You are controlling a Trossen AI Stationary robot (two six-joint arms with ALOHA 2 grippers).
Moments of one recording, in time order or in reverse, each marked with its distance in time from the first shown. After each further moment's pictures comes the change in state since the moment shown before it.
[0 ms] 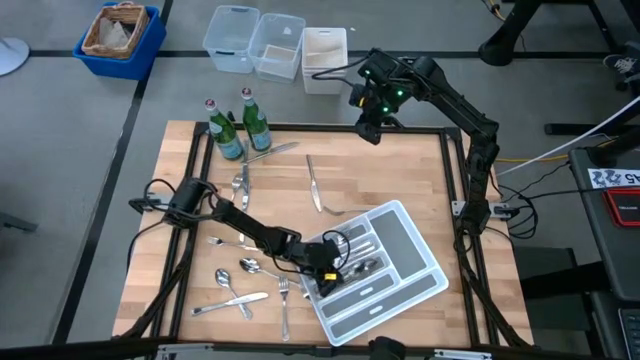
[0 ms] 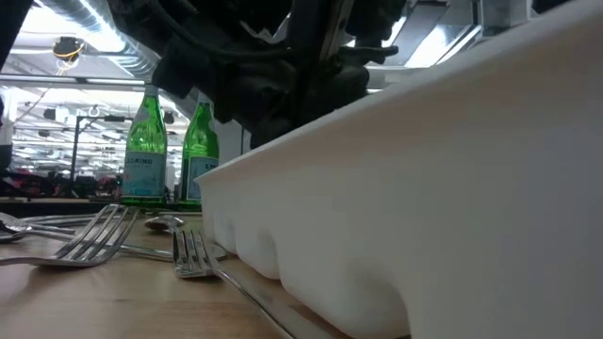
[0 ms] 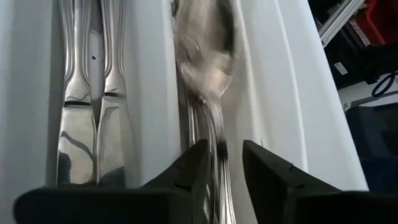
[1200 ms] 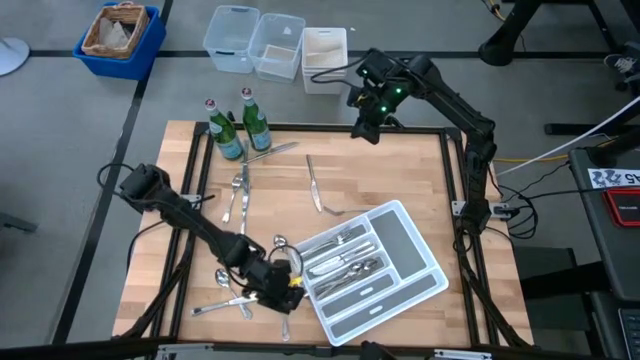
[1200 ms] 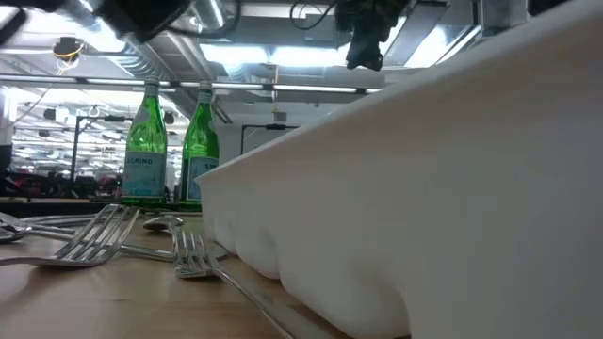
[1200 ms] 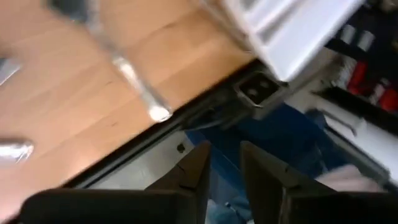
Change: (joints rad) left arm -0.231 -0.385 -0.002 -0.624 0.179 -1.003; right arm -0.010 0.027 0.000 -0.011 -0.164 0.022
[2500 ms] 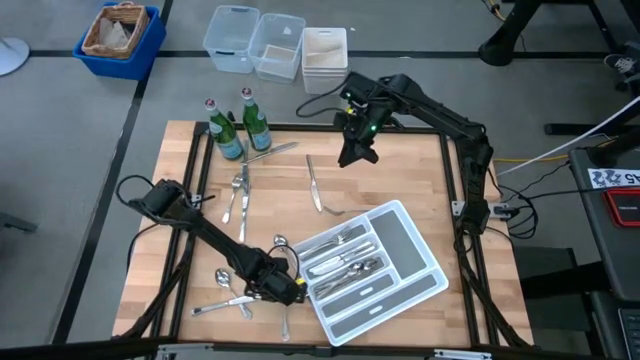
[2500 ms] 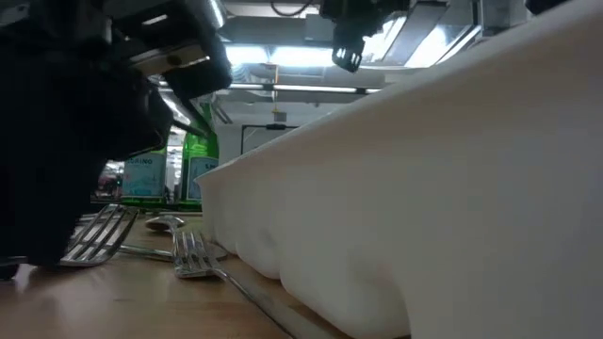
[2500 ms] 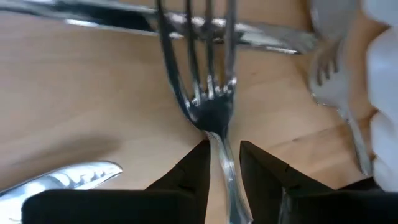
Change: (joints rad) left arm -0.005 0.220 -0.009 -0.073 -0.124 -0.132; right arm 0.108 0.002 -0.149 0.085 -0.325 -0.125
